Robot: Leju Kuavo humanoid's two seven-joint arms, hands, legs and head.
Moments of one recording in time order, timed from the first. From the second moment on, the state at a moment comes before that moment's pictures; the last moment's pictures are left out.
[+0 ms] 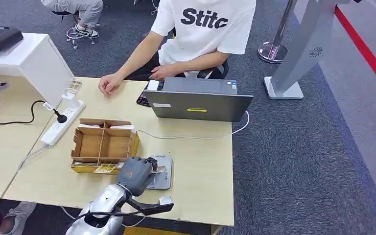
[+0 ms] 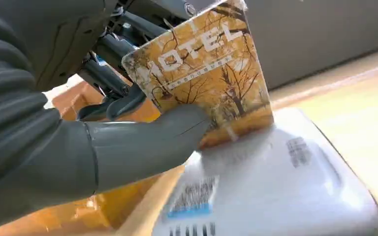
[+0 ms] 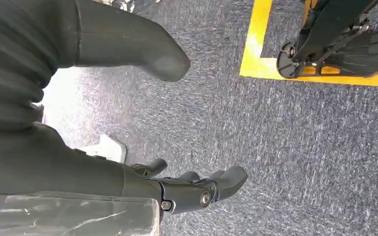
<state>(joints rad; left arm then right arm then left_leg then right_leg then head) -0.13 -0.04 -0.35 -1.22 -1.52 0.31 -0.13 -0.07 0.14 -0.82 -0.22 1.09 -0.02 0.09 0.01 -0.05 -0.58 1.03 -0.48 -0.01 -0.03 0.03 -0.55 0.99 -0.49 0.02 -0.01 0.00</state>
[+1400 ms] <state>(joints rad) -0.13 0.00 0.12 -1.64 -1.42 0.26 -0.18 -0.07 0.14 -0.88 -0.22 1.15 -0.02 0.08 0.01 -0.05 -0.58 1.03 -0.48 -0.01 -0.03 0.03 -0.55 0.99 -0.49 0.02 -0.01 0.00</state>
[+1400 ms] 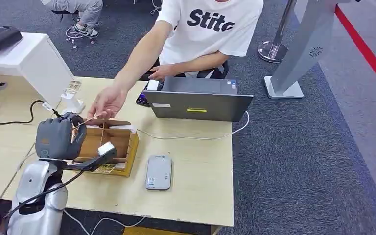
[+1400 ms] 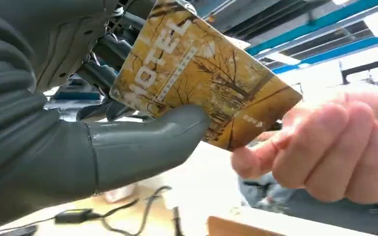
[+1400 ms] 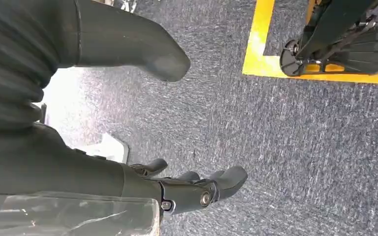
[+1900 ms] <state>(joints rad) -0.10 -0.02 0.14 -1.68 -1.43 0.28 -0.20 -0.07 0.14 -0.90 -0.22 1.16 -0.02 0.08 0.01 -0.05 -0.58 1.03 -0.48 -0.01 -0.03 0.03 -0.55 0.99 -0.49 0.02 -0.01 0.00</state>
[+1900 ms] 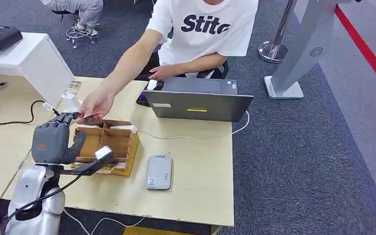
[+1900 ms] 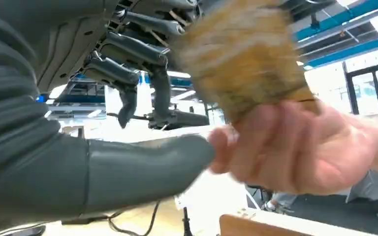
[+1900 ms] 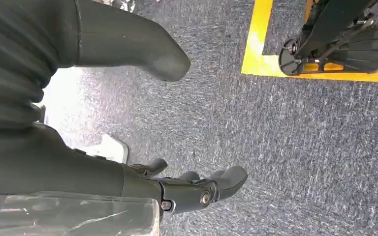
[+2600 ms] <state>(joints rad) -0.03 -0.03 -0.06 -1.74 -1.48 0.24 -0.20 -0.07 0.14 -0.93 -0.22 1.17 -0.03 0.08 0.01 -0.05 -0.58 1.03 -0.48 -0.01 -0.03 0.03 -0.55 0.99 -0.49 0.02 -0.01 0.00</state>
